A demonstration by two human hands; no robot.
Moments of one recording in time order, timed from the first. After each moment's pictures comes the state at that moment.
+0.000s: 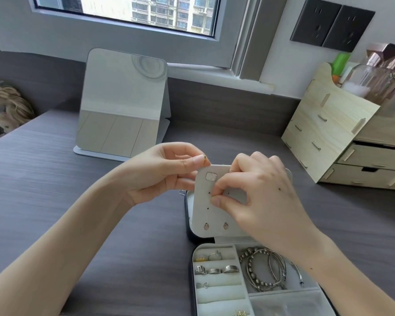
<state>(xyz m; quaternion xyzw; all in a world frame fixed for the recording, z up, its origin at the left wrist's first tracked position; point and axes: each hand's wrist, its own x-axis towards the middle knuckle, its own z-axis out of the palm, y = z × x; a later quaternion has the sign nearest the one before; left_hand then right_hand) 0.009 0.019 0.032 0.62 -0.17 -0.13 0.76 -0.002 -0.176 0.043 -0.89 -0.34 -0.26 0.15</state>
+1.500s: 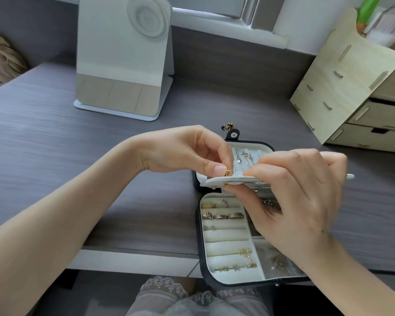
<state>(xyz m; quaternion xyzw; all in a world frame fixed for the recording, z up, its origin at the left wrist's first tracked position) 0.000 -0.001 0.012 0.67 -0.33 -0.27 0.61 -0.044 -0.201 0.004 -0.75 -0.39 -0.52 0.14</state>
